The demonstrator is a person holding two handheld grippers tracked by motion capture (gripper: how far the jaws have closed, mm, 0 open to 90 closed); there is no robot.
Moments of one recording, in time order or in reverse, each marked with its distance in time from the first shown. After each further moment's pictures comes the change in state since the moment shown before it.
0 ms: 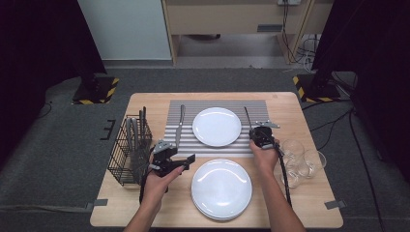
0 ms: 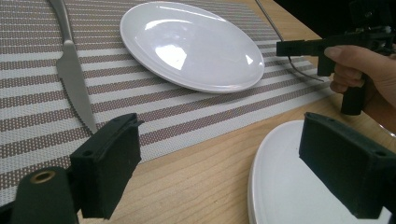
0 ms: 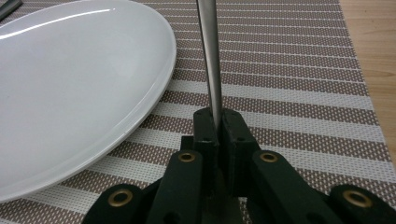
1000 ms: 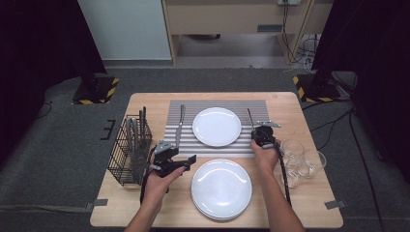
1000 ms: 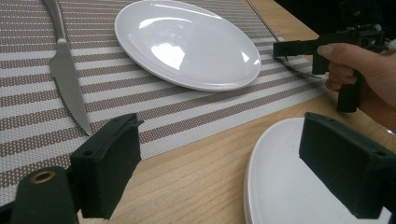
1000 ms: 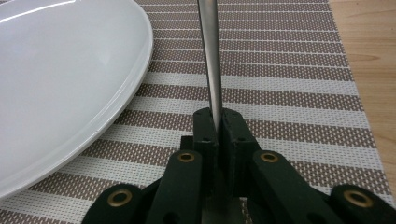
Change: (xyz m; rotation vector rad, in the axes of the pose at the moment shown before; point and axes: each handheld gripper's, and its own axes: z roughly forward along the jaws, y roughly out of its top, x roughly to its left) left arm -0.003 -0.001 0.001 0.005 -0.009 0.006; right arm -0.005 -0.001 0.005 0.036 -0.044 0.035
